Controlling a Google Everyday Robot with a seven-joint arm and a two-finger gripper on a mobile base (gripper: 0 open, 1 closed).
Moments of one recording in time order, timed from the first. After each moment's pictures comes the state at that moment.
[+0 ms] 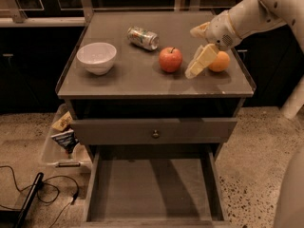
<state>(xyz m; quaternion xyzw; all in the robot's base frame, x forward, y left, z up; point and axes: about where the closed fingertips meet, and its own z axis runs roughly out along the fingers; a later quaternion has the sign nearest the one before) 0.670 -0.139 0.906 -0.59 0.70 0.18 0.36</state>
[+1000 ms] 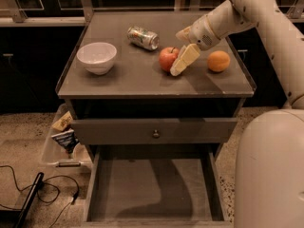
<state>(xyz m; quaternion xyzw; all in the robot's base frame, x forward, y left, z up) 0.715 -0.106 0.878 -0.59 0.70 0.21 0.34</state>
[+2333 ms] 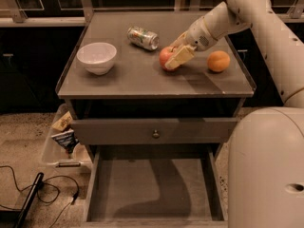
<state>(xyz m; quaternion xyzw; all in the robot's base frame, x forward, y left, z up) 0.727 -0.102 0.867 -0.58 0.71 0.21 0.33</state>
